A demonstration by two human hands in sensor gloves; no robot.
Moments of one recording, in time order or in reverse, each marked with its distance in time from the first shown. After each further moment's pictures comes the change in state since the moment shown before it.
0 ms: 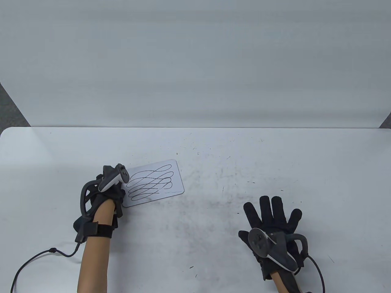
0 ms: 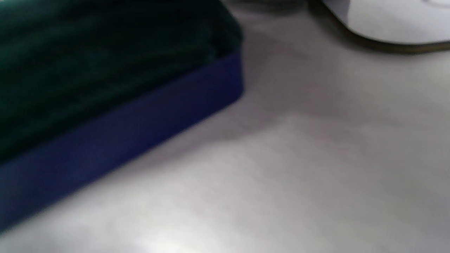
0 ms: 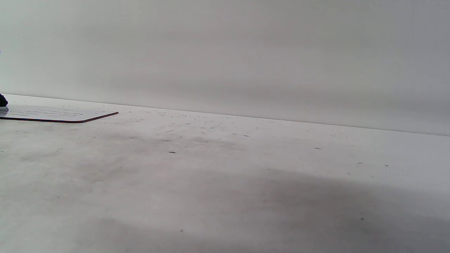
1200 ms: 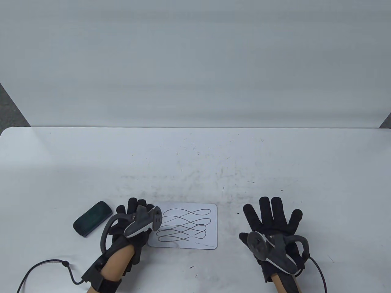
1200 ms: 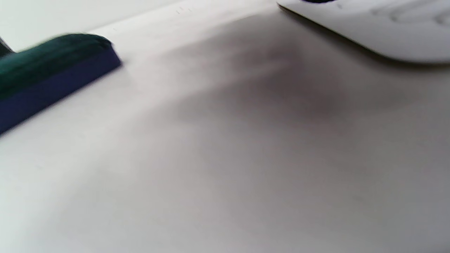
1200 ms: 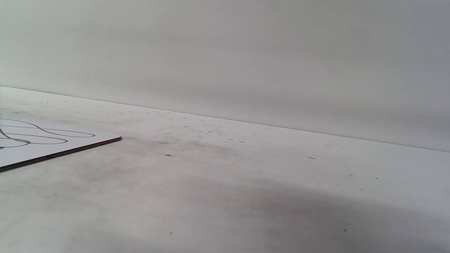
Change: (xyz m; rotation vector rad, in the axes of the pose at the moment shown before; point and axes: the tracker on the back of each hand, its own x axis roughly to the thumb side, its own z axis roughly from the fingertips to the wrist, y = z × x) left_hand 0.048 -0.057 0.140 0.282 -0.291 -0.251; right_hand 0.002 -0.007 0.005 -0.021 -0.010 0.040
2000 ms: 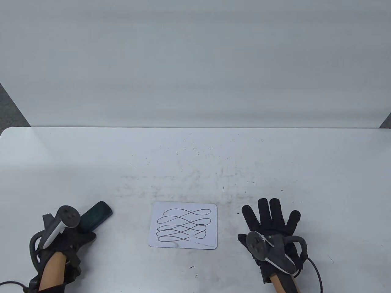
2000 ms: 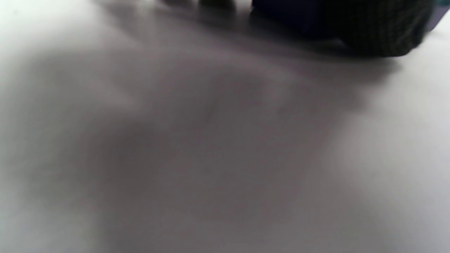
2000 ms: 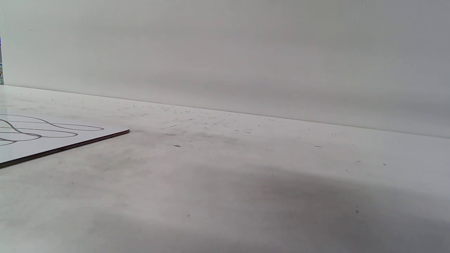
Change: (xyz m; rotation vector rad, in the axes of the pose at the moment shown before) left_hand -0.191 -0.086 0.006 -0.194 0.323 0.513; right_hand 0.003 0.007 0.001 0.041 -0.001 -0.027
